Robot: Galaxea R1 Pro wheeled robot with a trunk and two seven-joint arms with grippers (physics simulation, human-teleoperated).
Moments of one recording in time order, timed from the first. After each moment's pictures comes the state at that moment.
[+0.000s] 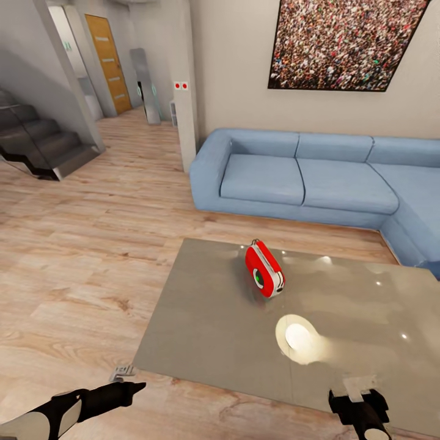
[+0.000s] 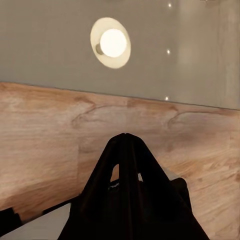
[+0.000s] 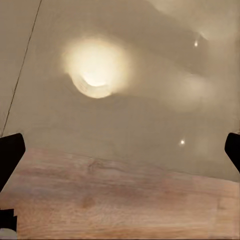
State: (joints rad) left arm -0.67 0.25 -0.10 0.00 0.22 -0.01 -0.91; right arm 0.00 -0.35 0.30 -1.36 -0.24 0.44 -0.47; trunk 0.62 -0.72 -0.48
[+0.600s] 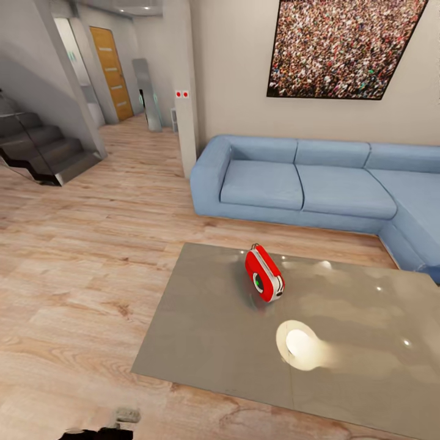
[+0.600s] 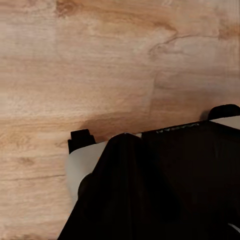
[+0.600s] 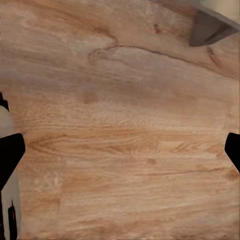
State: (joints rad) left arm -0.54 0.17 -0.10 0.00 0.05 0.02 -0.47; right arm 0.03 -0.21 0.31 -0.61 -0.25 -0.02 -0.43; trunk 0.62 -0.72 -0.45
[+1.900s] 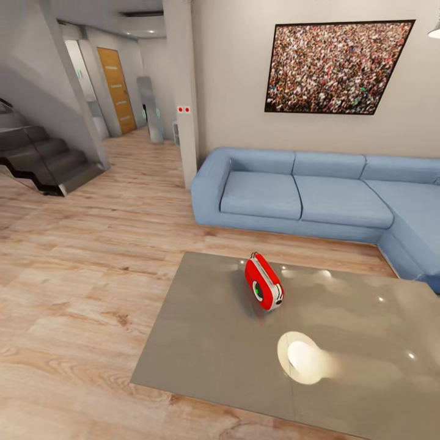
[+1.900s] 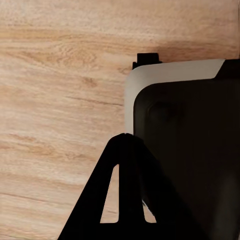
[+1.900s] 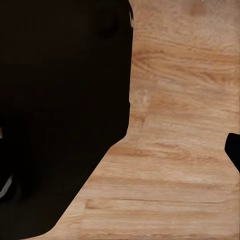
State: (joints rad) left arm -0.32 0.07 -0.09 0.00 0.06 0.03 0.02; right arm 0.03 0.04 0.33 -0.24 -0.25 -0.05 -0.27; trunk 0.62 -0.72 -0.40
